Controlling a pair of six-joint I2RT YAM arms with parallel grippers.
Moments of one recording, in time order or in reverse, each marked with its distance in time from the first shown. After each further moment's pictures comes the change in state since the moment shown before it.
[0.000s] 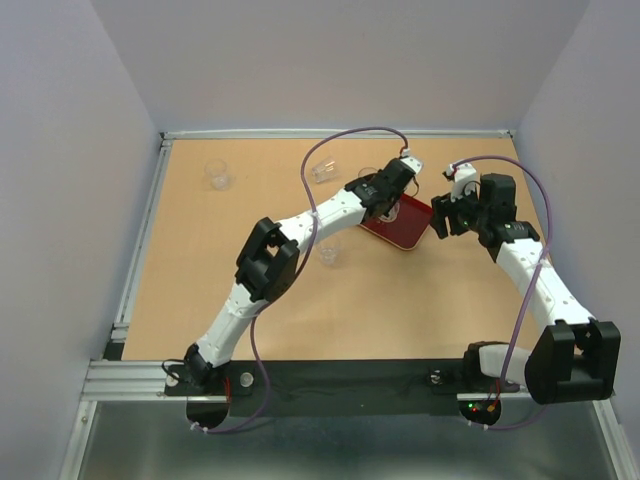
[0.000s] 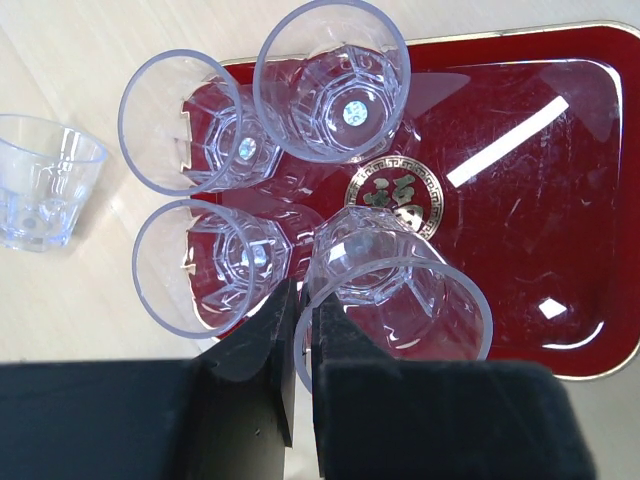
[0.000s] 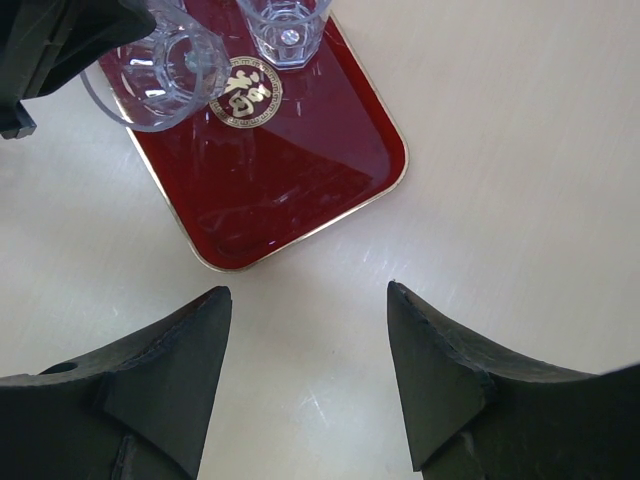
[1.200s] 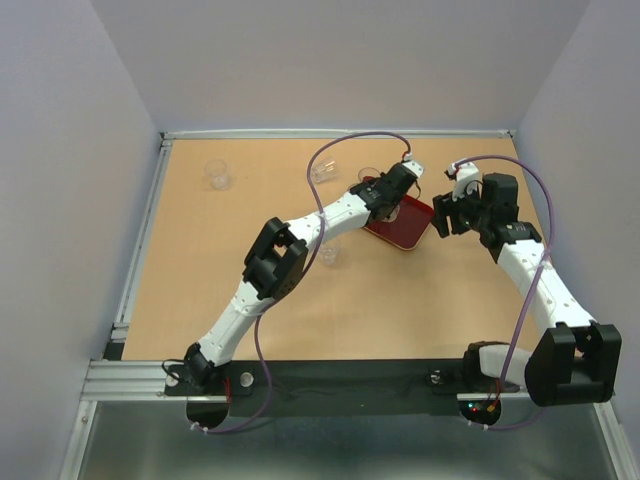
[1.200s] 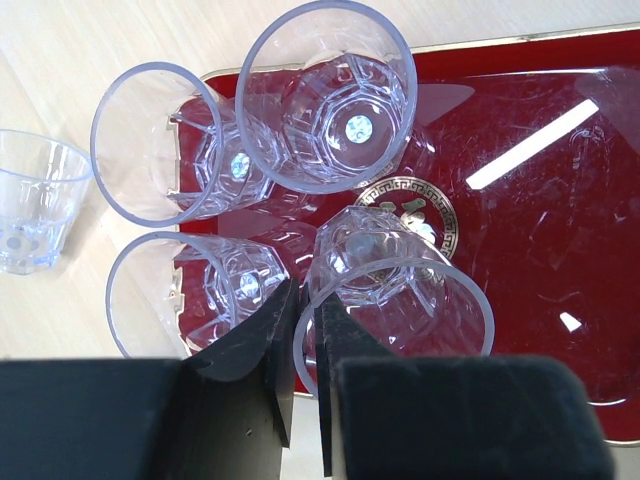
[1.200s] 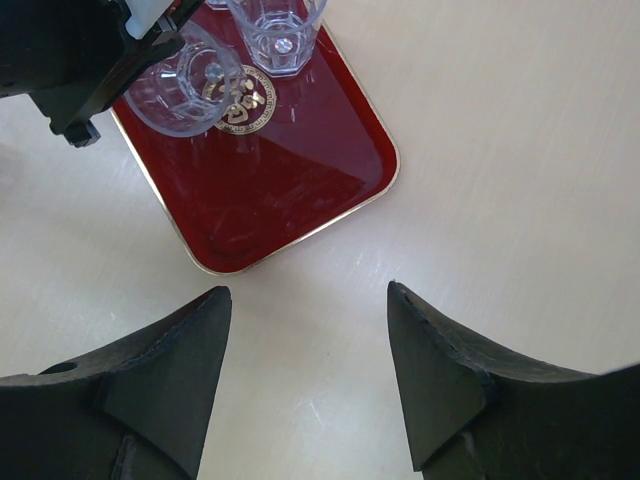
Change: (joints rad) left arm 0.000 0.085 0.045 0.042 -0.039 0.029; right arm -0.007 -0.012 0.000 0.006 0.001 0.000
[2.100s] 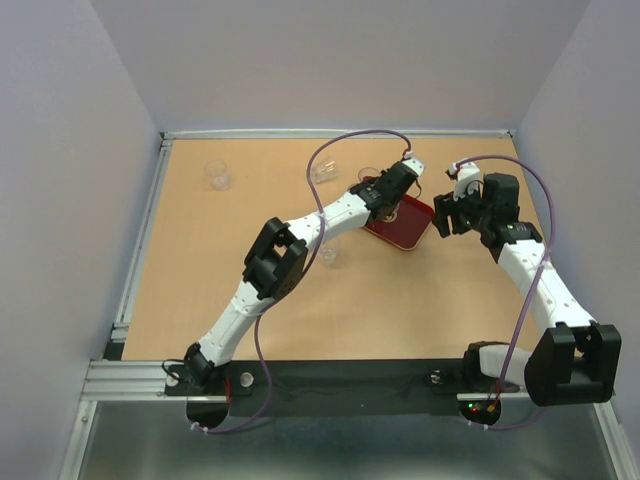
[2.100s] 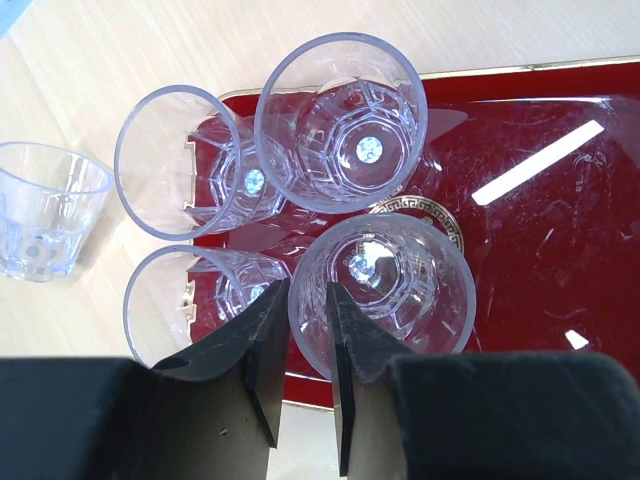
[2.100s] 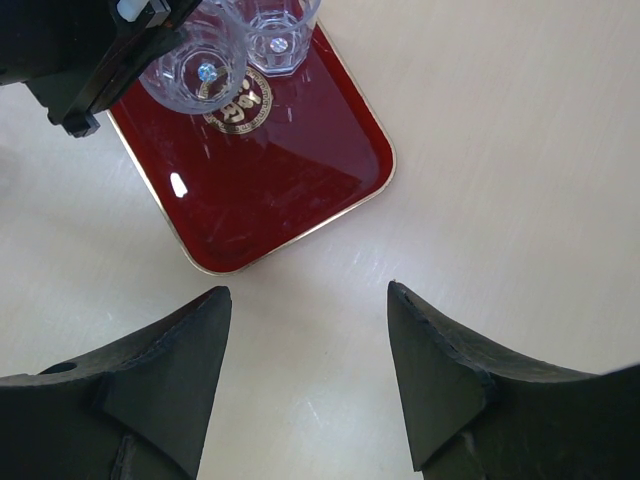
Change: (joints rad) left arm 0.000 0.000 0.002 0.033 -0.020 0.008; right arm -0.007 0.000 0.000 0.000 0.000 0.000
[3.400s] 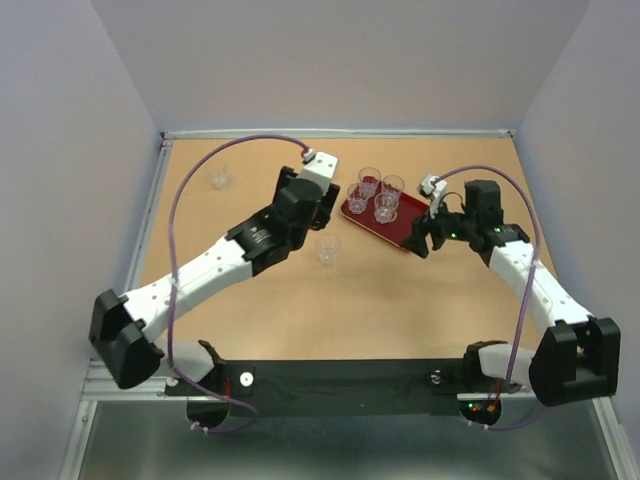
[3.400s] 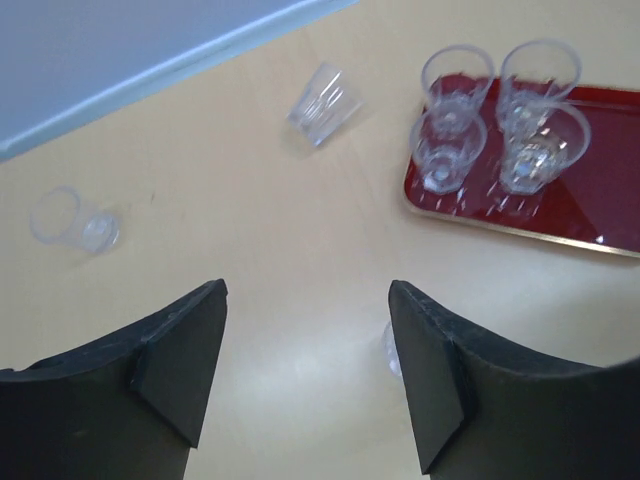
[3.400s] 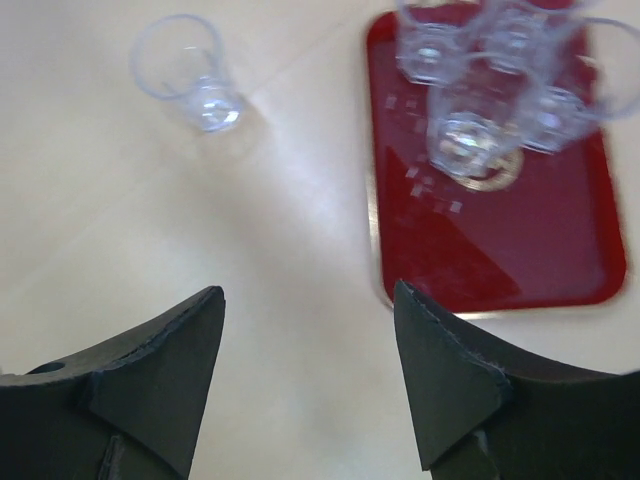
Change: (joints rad) left arm 0.014 -0.977 -0.853 0.185 -0.156 -0.051; right arm 0.058 -0.017 -0.055 -0.016 -0.428 -0.105
